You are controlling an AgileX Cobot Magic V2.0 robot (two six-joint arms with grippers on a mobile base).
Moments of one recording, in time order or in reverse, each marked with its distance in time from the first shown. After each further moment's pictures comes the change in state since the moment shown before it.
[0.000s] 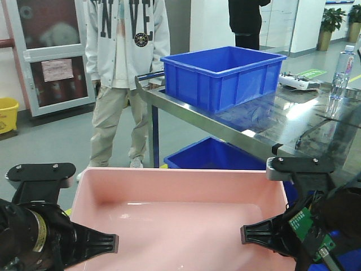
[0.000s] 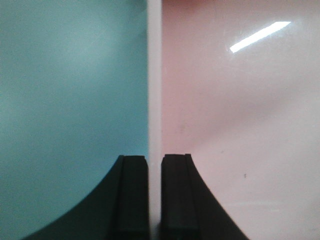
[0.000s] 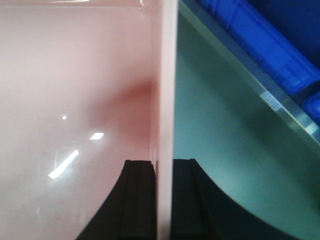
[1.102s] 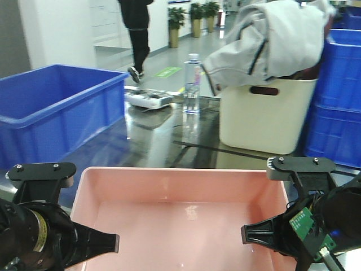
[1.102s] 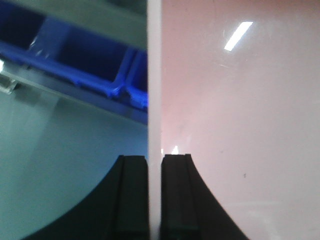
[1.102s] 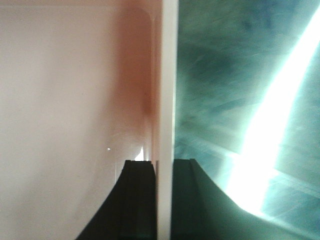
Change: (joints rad) left arm 0.000 0.000 0.000 0.000 -0.005 0.000; right arm 0.000 0.000 0.000 -0.003 -0.001 0.000
